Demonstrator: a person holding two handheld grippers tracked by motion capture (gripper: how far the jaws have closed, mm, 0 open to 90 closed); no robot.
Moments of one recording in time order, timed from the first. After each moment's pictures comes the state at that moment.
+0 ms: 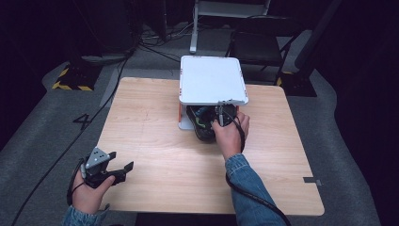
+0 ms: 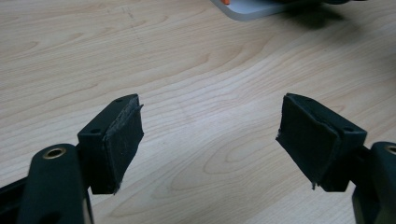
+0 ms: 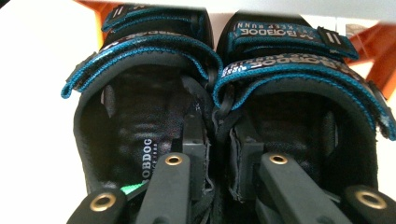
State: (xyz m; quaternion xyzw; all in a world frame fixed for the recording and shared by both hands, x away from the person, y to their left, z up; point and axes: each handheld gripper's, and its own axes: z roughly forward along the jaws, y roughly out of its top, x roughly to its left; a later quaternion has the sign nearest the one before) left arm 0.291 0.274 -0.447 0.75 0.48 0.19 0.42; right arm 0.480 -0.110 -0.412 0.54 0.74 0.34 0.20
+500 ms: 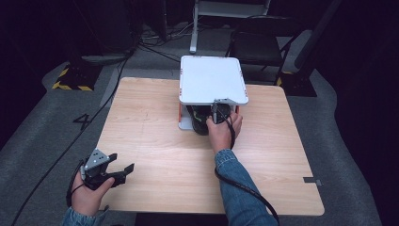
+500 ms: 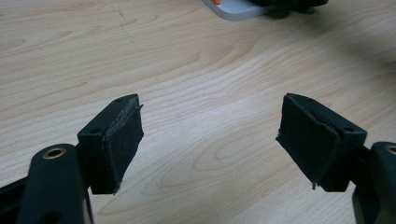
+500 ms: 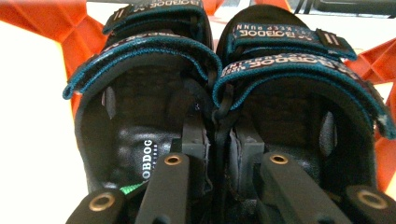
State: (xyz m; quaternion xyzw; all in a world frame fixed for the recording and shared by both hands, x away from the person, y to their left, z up) left arm 0.288 0.276 -0.449 0.75 0.47 0.19 0.42; right arm 0.506 -0.096 -0.441 0.56 0.70 0.37 0.25
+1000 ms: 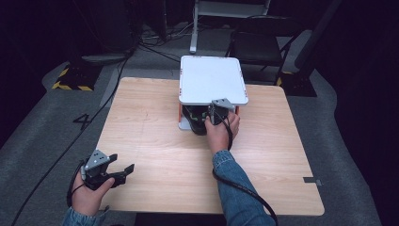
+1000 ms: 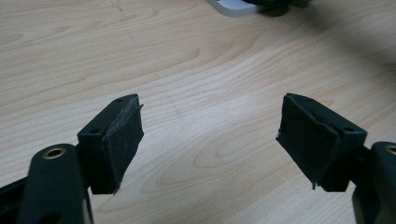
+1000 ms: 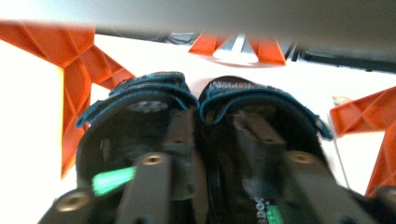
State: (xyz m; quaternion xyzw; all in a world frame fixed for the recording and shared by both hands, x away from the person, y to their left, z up) left arm 0.289 0.276 -0.452 0.75 0.48 0.18 0.42; right arm 0.508 -0.091 -0.450 0.51 0.68 0.41 0.32
